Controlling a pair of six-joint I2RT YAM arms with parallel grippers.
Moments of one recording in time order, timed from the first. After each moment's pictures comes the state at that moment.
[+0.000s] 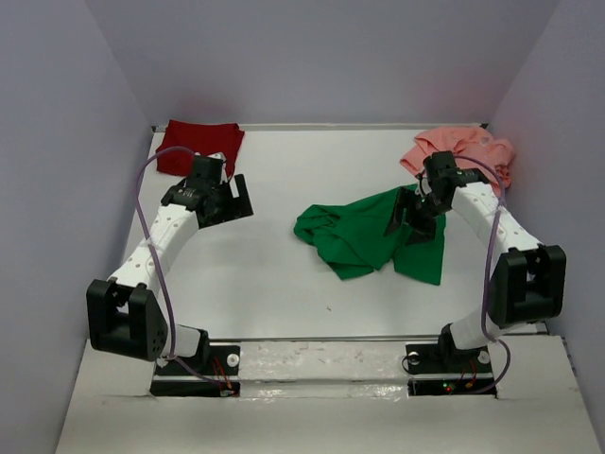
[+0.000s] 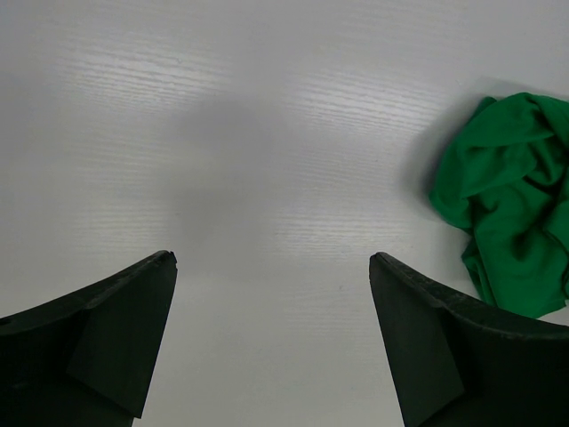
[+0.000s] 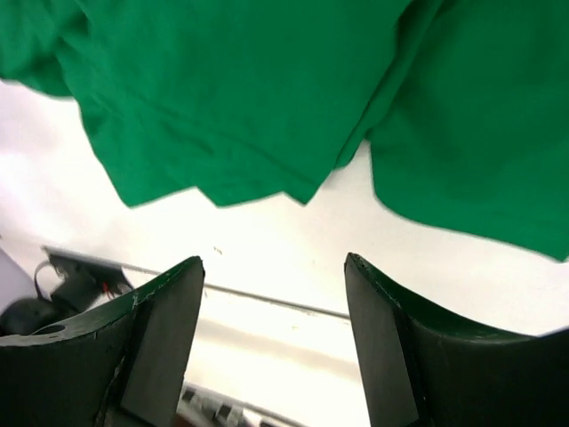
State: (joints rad) left arm -0.23 1.35 1.11 -0.67 -0.02 -0.42; right arm 0.12 1.53 1.28 -1.01 -0.35 0.43
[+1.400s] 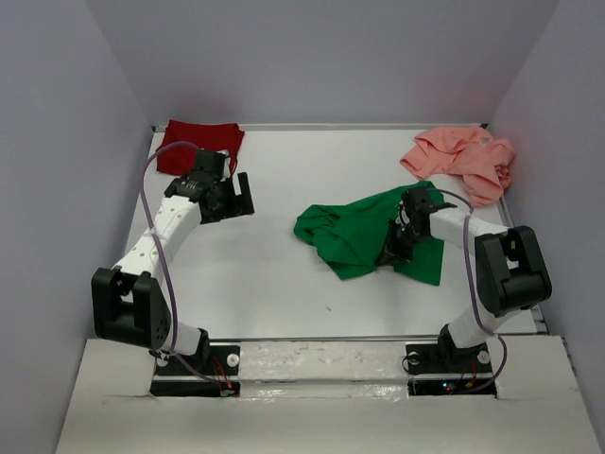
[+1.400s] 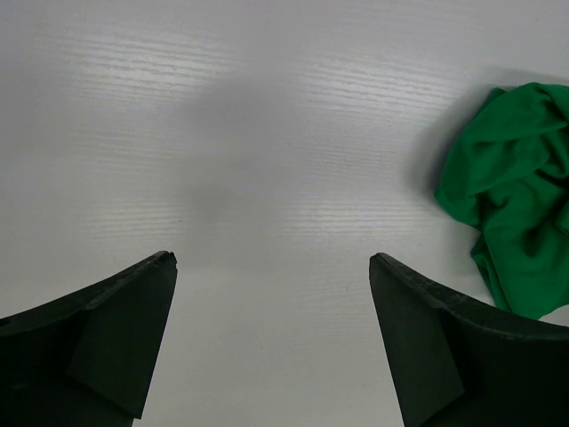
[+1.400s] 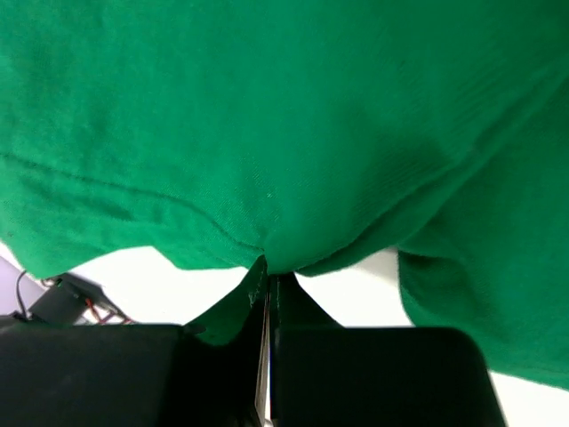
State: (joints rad) left arm -0.23 1.42 1.17 -0.71 0.00 -0.38; right arm 0.22 1.63 0.90 -0.58 -0.42 0.56
